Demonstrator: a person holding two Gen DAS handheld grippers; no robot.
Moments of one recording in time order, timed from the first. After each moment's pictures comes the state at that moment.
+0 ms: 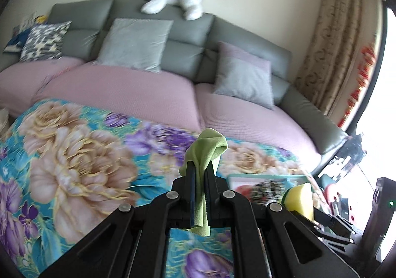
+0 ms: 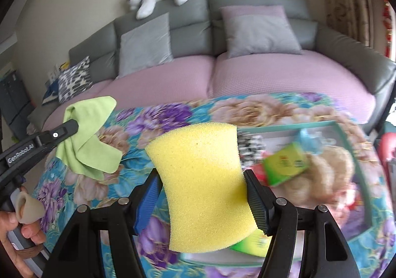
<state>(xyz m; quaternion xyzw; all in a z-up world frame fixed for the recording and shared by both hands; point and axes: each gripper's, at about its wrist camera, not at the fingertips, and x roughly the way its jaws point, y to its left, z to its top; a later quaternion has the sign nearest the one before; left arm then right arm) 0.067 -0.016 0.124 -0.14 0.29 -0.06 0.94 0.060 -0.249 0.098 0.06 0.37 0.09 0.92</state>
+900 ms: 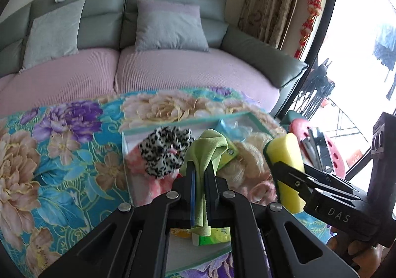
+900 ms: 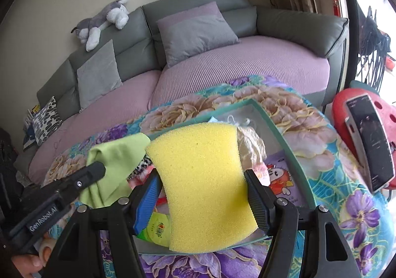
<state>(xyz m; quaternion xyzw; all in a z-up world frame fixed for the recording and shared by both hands) 0.088 -0.183 0.074 -0.04 0.38 -0.21 0.90 0.046 -0.371 0.067 0.15 0.38 0.00 0.91</state>
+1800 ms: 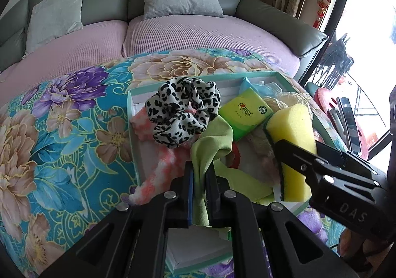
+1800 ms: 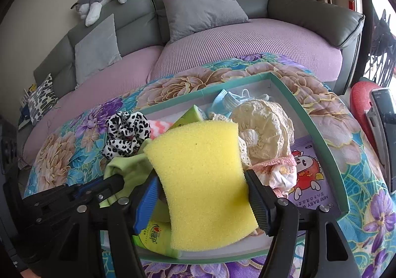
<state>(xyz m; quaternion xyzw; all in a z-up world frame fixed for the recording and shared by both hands) 0.096 -0.190 0.027 0.00 0.46 -0.17 0.87 0.069 -0.348 0.036 0.12 0.42 0.02 0.90</state>
